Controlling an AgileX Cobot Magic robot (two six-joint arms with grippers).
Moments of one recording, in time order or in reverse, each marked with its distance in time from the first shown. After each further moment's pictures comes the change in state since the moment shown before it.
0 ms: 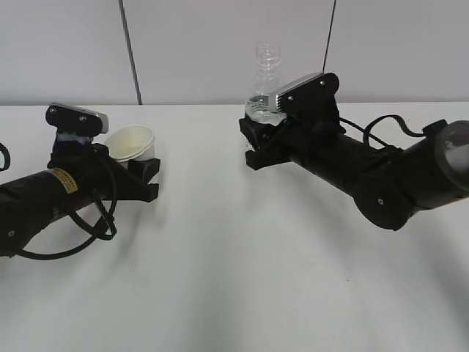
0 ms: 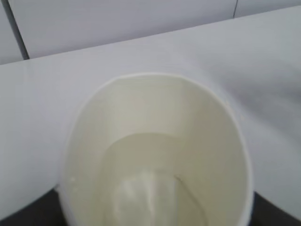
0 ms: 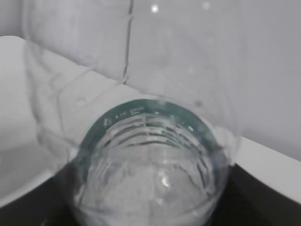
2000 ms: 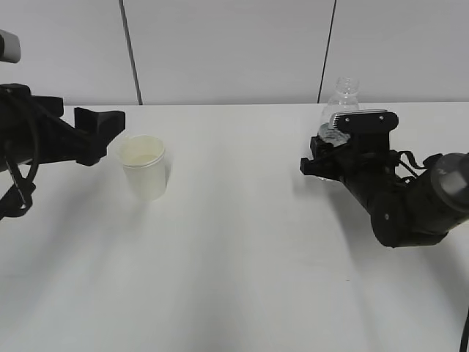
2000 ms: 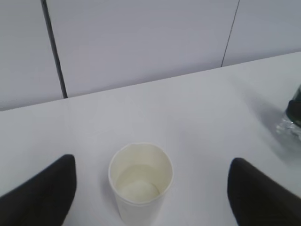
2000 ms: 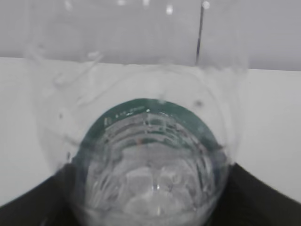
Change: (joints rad) left arm -0.047 -0.577 0.129 -0.097 0.408 0.001; right arm -0.111 0.145 0.055 0.405 -0.120 -0.053
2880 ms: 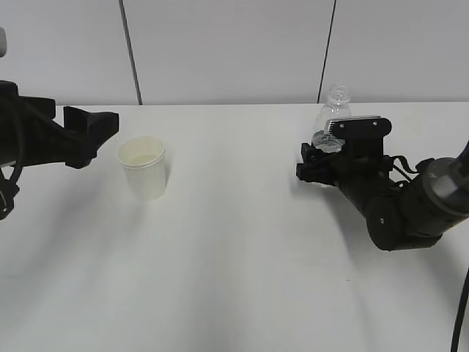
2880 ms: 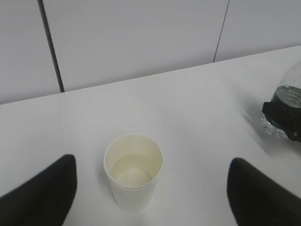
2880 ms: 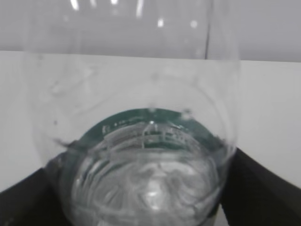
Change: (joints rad) left arm -0.023 -0.103 0.000 -0.016 0.131 0.000; right arm 0.000 0.048 -0.031 -0.025 0.000 0.024
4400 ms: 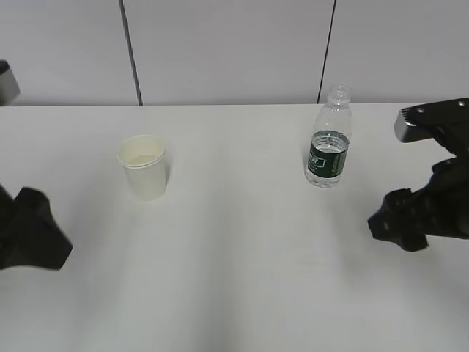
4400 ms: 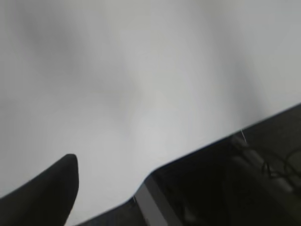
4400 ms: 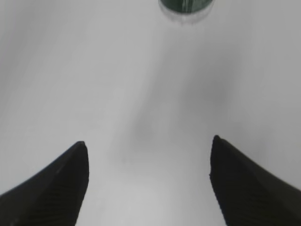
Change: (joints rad) left arm -0.089 -0.118 -0.304 -0.158 1.258 -0.001; right arm 0.000 -0.902 0.256 -0.141 1.392 0.013
